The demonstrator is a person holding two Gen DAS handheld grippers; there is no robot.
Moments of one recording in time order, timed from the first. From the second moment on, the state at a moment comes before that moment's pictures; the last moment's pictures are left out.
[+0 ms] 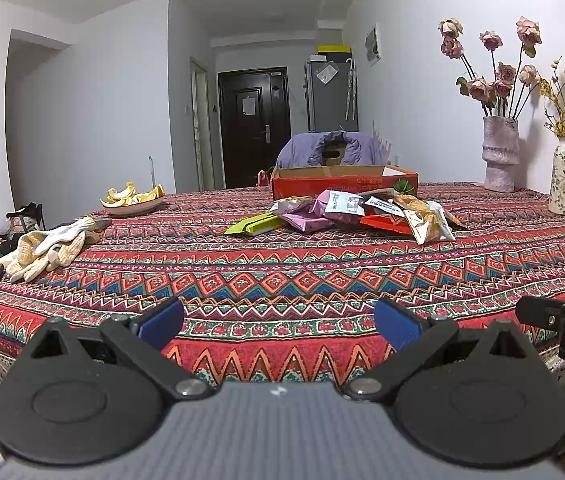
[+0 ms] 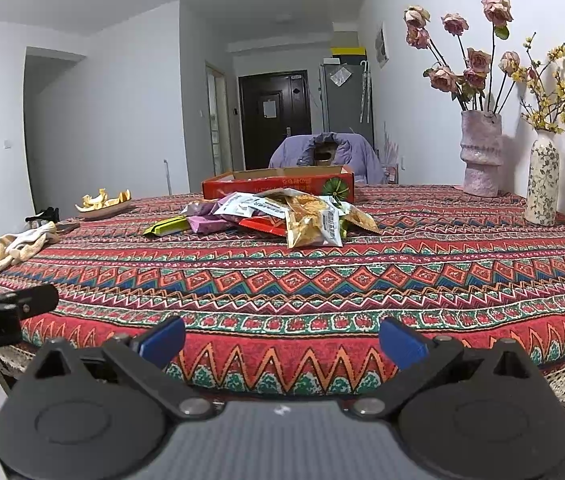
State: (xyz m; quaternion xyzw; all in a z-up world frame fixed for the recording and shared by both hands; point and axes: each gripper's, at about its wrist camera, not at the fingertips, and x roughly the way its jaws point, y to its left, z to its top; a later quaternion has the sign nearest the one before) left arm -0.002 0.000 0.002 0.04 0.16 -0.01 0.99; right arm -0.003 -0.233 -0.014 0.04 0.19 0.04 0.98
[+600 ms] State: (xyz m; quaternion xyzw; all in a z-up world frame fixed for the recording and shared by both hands) left arm -0.002 0.002 0.004 0.03 0.16 -0.01 0.99; right arm -0.001 -0.231 -0.015 0.03 0.20 0.04 0.98
